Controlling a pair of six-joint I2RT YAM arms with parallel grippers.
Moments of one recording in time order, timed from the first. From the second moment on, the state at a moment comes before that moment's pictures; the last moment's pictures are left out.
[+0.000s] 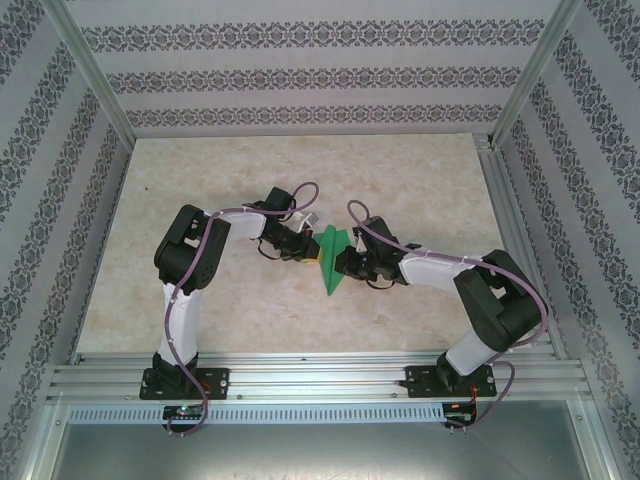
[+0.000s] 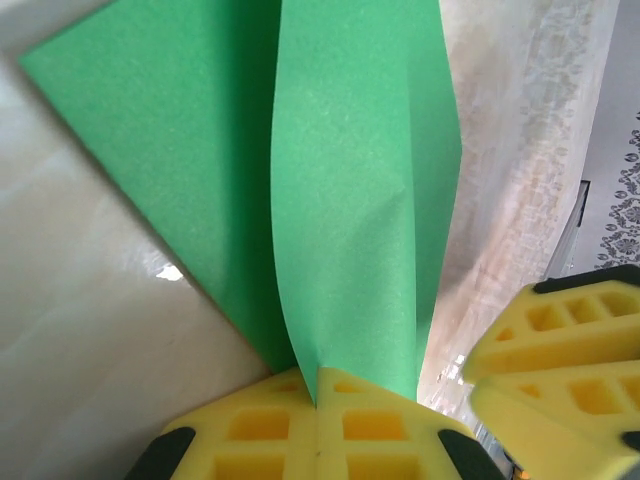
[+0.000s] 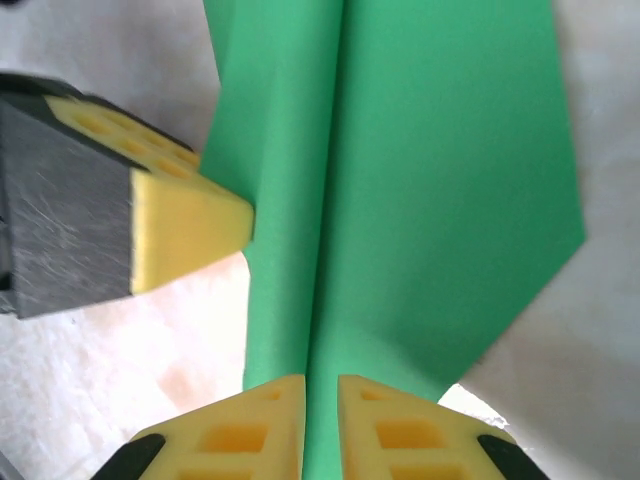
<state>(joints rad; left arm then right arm) -0.45 2.13 1.30 -0.39 0.88 -0.37 0.56 1.60 0.73 -0.06 -0.32 0.75</state>
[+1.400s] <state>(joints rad) -0.47 2.14 1.33 -0.40 0.84 -0.34 0.50 1.80 0.90 -0.12 -0.29 0.71</state>
